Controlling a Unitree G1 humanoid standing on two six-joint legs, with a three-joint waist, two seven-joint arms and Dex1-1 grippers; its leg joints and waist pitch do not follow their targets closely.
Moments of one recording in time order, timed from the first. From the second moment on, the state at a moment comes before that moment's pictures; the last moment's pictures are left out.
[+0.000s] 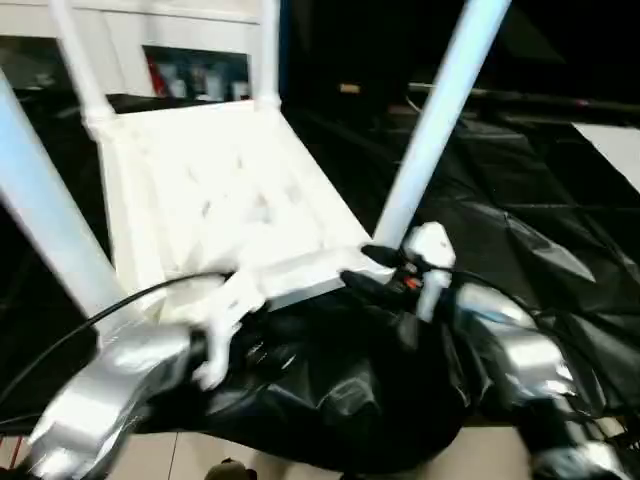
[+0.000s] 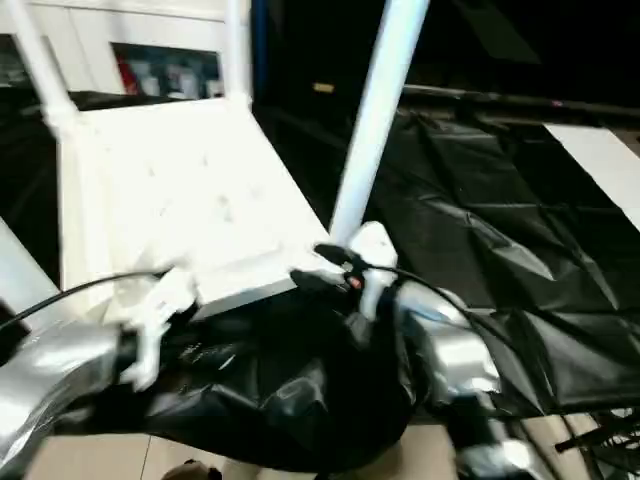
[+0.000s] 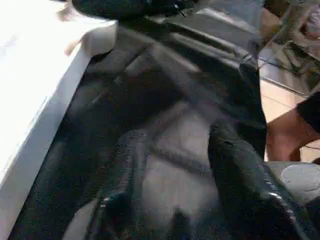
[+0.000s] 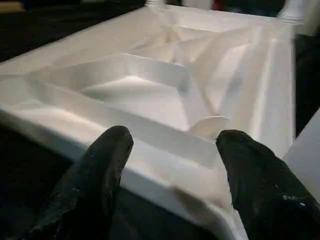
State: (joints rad) left arm -0.02 0.53 -0.09 -0.42 -0.27 0.73 -0.98; right arm -0.41 -0.19 0.12 0.35 0.19 0.16 0.74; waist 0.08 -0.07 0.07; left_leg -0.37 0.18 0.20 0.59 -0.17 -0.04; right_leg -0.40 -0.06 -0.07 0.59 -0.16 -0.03
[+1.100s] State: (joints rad) left arm 0.13 0.69 0.39 -0.48 -0.52 0.62 -1.06; right arm -0.60 -0.19 0.01 0.82 0.12 -0.09 0.49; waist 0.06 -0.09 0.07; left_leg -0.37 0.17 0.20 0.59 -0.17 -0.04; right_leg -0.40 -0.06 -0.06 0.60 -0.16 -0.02
